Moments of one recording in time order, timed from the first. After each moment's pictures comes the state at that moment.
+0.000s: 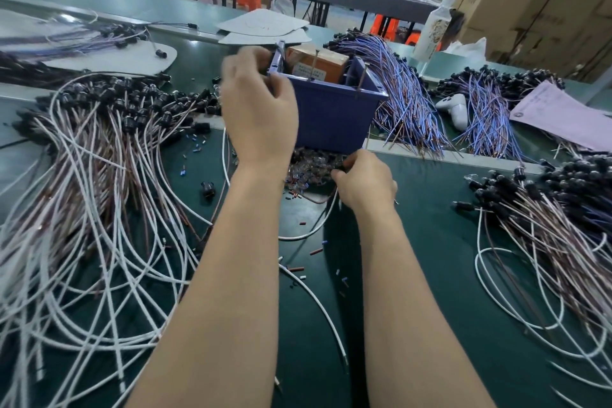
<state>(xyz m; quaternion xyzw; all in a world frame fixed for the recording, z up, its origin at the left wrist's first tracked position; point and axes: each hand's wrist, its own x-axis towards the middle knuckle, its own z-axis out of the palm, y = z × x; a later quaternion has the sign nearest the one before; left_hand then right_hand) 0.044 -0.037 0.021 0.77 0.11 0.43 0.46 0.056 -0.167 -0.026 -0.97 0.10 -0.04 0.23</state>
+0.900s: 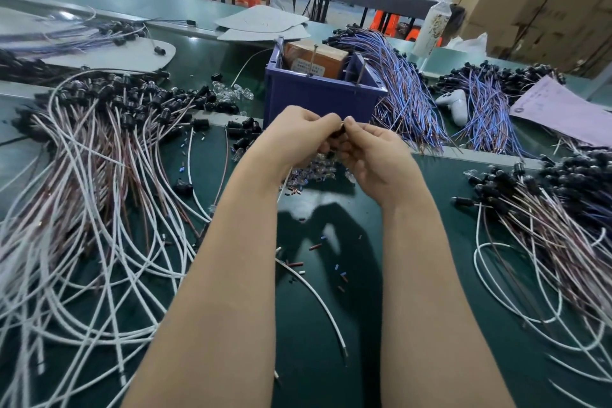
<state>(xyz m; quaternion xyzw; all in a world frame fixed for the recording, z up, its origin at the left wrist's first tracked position) 0.040 -0.048 0.012 0.81 -0.02 0.00 0.59 0.053 -0.177 -0.002 -0.60 -0.03 0.06 0.80</state>
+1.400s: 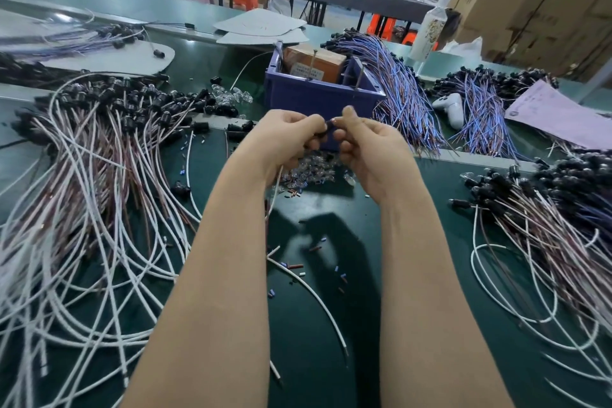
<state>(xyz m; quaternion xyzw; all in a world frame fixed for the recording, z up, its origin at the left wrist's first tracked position) 0.042 -0.033 0.008 0.75 0.00 -0.02 0.66 0.052 -0.174 0.003 -0.66 -0.03 0.02 0.75</state>
